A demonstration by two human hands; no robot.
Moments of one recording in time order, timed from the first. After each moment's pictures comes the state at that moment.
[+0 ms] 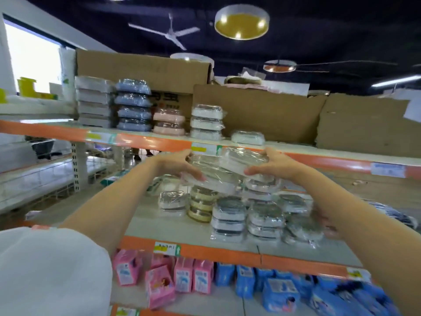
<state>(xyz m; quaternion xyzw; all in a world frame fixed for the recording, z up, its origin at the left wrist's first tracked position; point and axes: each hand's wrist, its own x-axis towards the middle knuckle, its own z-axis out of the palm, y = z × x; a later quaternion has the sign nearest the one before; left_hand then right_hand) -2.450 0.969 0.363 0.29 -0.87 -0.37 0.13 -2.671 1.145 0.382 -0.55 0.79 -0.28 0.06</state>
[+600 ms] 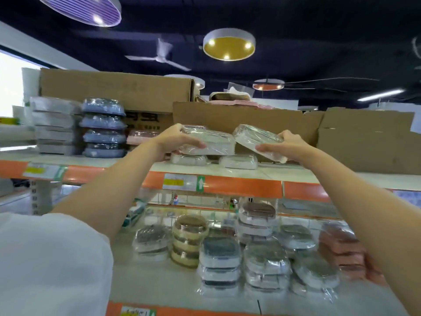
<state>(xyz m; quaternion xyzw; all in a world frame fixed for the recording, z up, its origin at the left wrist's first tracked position) -2.552 0.890 0.451 0.26 -0.84 -0.38 0.31 -2.800 1.064 0.452 -0.45 0.81 -0.37 0.00</state>
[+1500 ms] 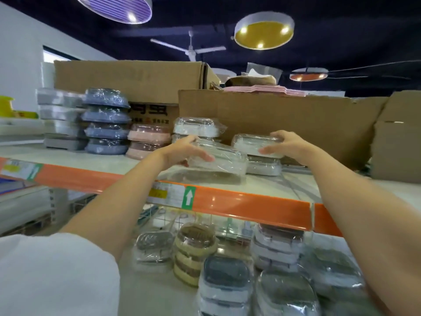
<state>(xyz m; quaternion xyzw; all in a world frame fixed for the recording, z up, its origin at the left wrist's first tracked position) -2.625 0.836 0.419 0.31 -0.82 -0.38 0.27 -2.906 0.930 0.442 -0.55 0.75 -0.37 0.07</state>
